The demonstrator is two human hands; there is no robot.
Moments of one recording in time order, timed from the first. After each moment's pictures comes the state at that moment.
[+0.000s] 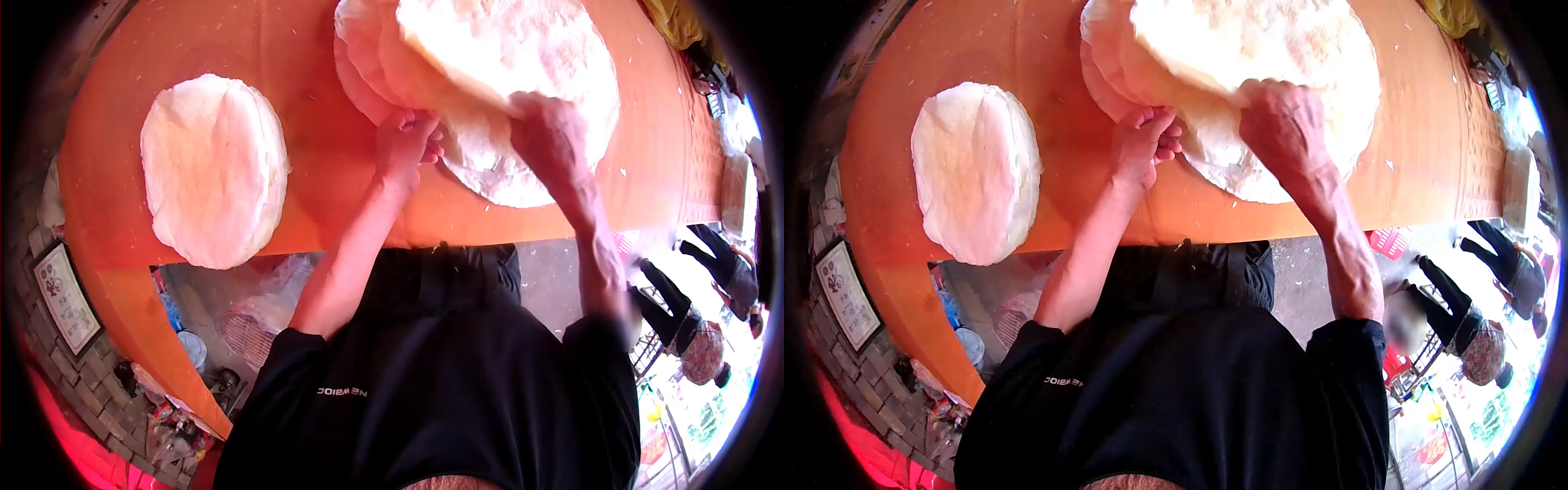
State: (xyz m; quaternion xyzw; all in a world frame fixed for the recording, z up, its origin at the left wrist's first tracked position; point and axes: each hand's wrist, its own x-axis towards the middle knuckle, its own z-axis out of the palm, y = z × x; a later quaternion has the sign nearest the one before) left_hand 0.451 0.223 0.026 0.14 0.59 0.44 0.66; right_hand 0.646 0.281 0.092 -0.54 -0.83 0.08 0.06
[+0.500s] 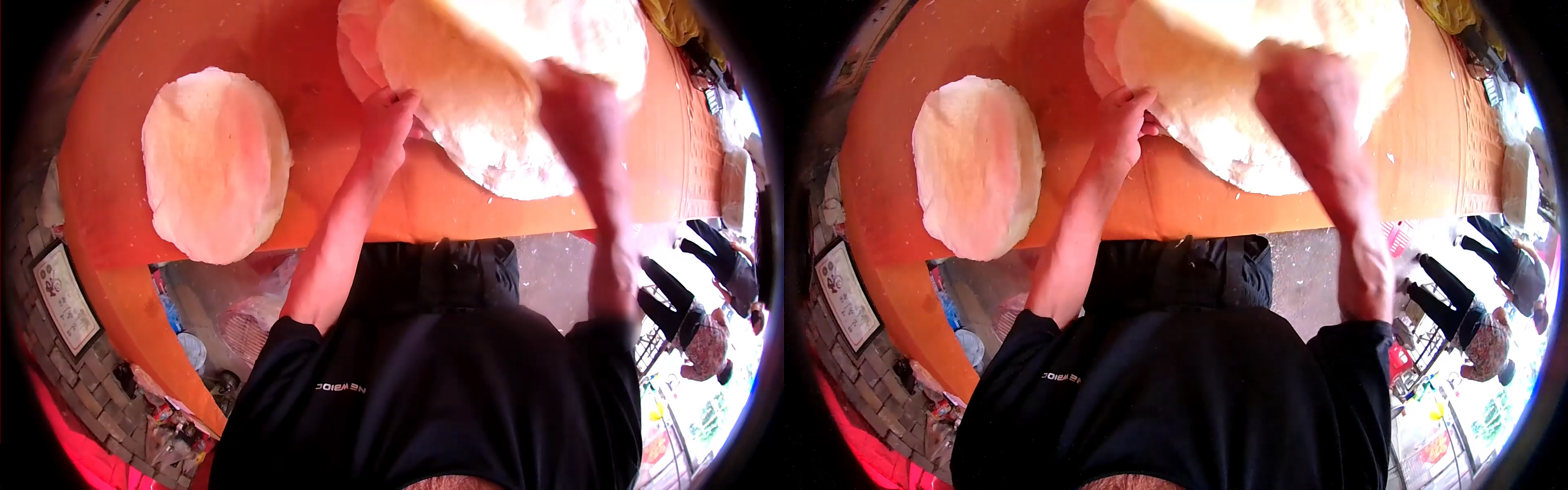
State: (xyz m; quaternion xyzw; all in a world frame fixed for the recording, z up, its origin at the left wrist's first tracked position) left_hand 0.430 0.237 0.020 0.23 0.61 0.42 0.63; right_hand 0.644 0.282 0.132 -0.54 -0.84 -0.06 0.01
